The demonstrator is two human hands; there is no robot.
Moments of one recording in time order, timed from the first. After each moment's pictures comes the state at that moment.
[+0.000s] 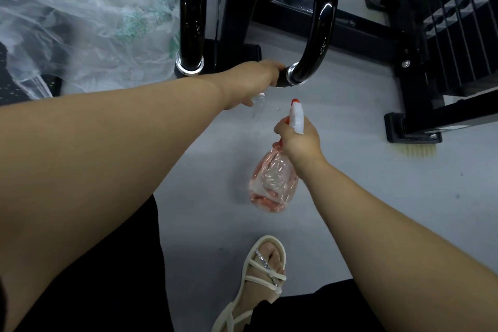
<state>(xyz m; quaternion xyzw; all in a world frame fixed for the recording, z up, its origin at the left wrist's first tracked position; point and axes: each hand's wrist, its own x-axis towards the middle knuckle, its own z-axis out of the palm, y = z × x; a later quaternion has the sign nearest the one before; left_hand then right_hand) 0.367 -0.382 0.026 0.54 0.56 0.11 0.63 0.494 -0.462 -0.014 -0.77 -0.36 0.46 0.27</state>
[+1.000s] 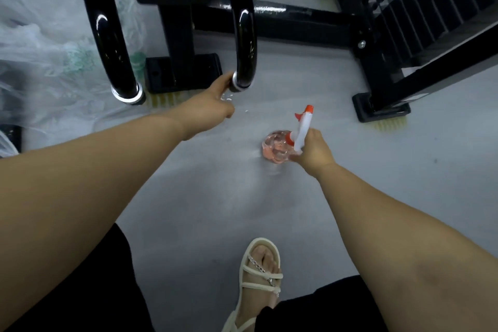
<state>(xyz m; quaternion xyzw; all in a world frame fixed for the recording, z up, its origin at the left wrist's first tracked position) 0.375 -0.395 0.010 0.59 0.54 0.10 0.60 0.616 -0.472 -0.058 -0.79 -0.52 0.33 0.02</state>
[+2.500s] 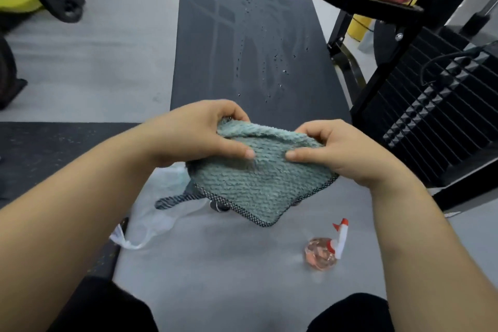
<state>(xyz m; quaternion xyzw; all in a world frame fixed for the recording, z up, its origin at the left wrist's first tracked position) 0.247 -0.397 0.270 0.71 0.53 0.18 0.43 0.485 -0.405 0.251 -0.51 -0.70 0.45 0.23</state>
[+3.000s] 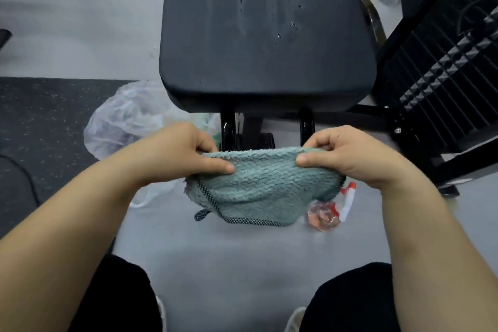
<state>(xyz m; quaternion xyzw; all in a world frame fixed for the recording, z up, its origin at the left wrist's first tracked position) 0.231 -0.427 0.189 0.71 0.60 0.01 0.36 0.497 -0.428 0.185 -0.59 -0.61 0.51 0.16</state>
